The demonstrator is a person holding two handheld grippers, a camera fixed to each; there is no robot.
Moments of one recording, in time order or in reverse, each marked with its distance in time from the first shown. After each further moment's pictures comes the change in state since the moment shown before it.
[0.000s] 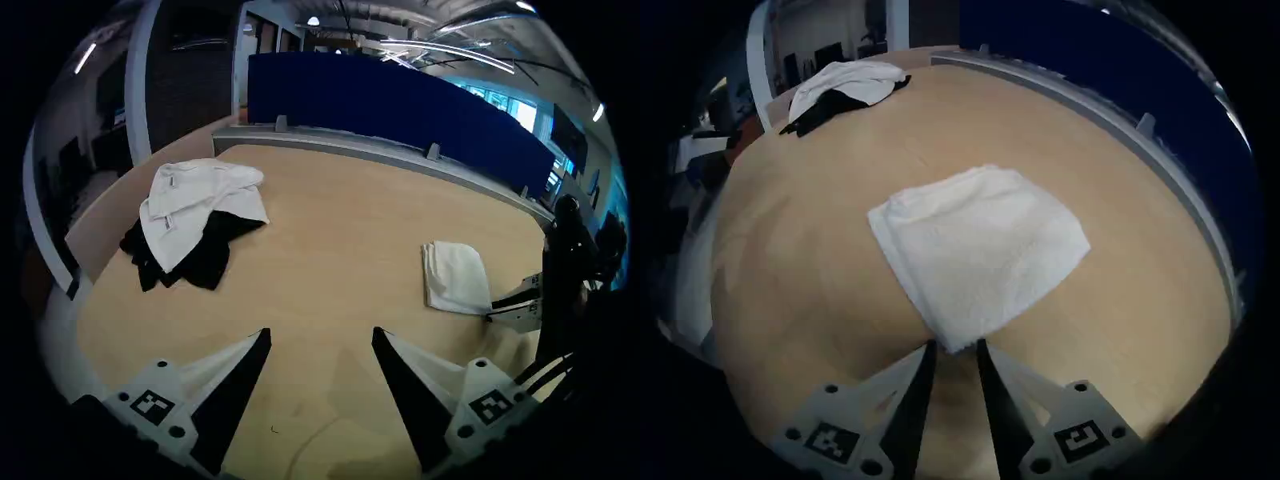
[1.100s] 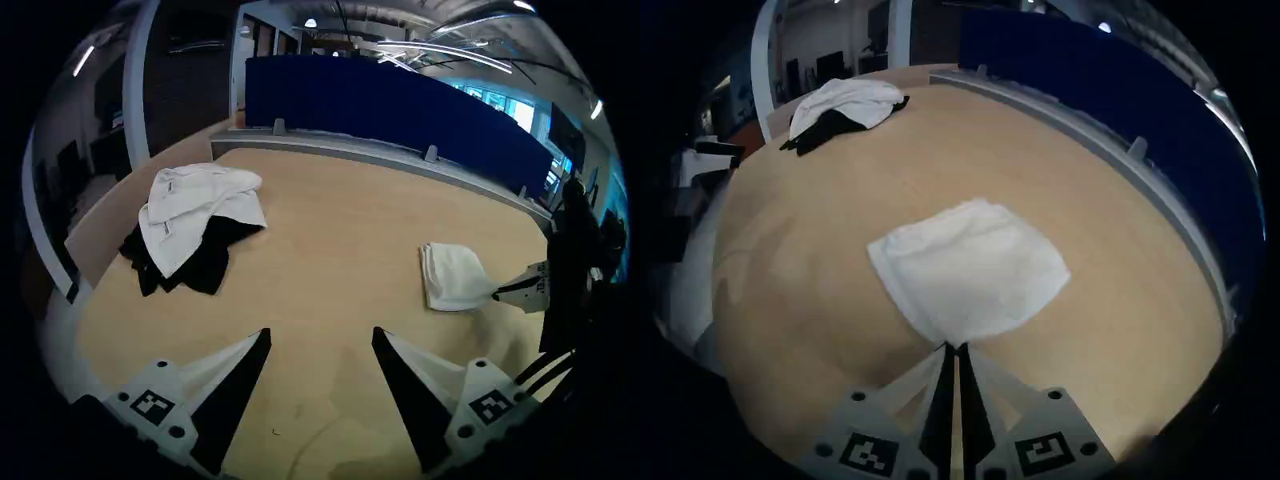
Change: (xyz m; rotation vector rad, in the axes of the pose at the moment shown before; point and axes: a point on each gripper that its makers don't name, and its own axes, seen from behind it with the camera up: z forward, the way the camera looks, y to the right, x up) left arm 0.008 0.000 -0.001 -0.007 0.011 0.010; right arm 0.043 0.014 -0.023 -0.043 0.095 -0.034
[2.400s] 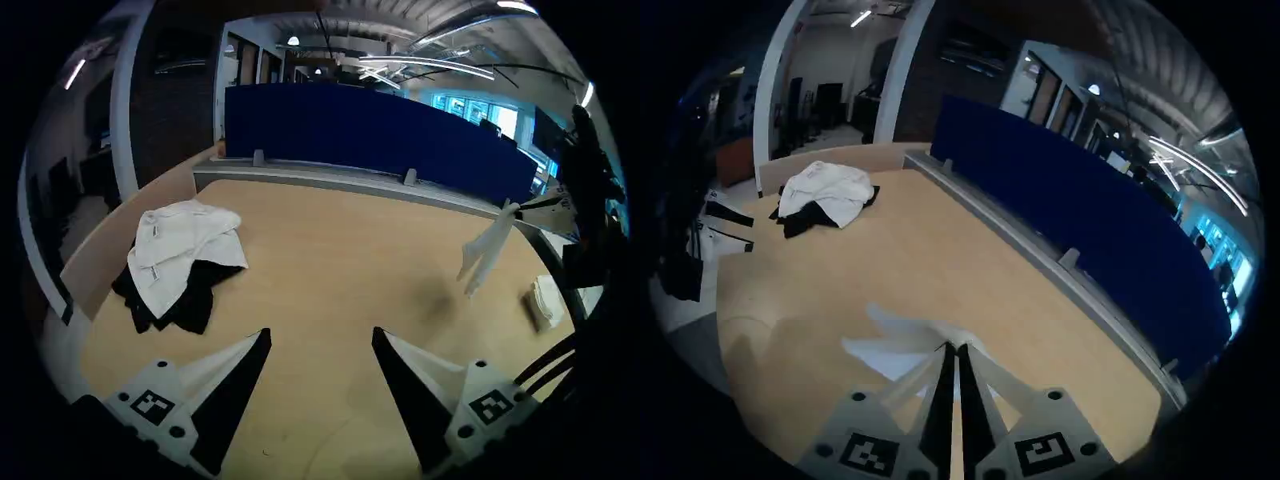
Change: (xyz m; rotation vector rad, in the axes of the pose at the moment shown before) left arm 0.055 0.029 -0.012 -0.057 0.085 0.043; right arm 0.139 0.078 -0.140 -0.150 0.229 -0.099
